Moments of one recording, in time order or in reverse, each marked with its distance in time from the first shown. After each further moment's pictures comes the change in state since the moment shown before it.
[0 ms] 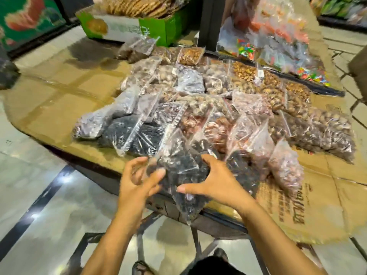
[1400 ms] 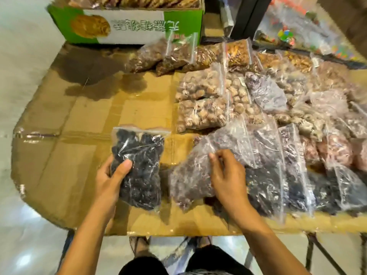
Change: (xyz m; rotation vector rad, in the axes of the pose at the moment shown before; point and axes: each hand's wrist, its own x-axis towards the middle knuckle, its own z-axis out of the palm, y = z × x) left_hand 0.403 0.073 -0.305 0.068 -0.266 -0.095; right_hand 0.304 -0.186 0.238 -0.066 0.865 0.012
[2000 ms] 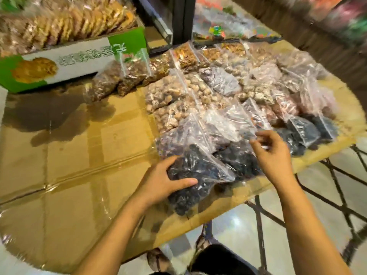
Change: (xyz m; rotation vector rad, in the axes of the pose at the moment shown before) left_hand 0.034 0.011 0.043 0.584 -0.958 0.182; right_hand -0.034 0.013 -0.073 -0.069 0.446 0.411
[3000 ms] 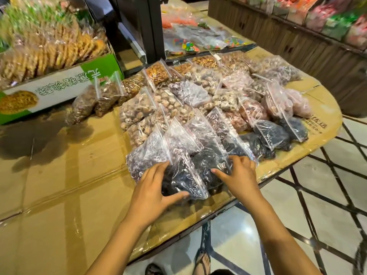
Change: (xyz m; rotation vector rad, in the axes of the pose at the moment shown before) left_hand -0.001 0.047 0.074 0.650 0.112 0.076; right_hand -0.013 0.051 -0.029 -0.401 -0.227 0.112
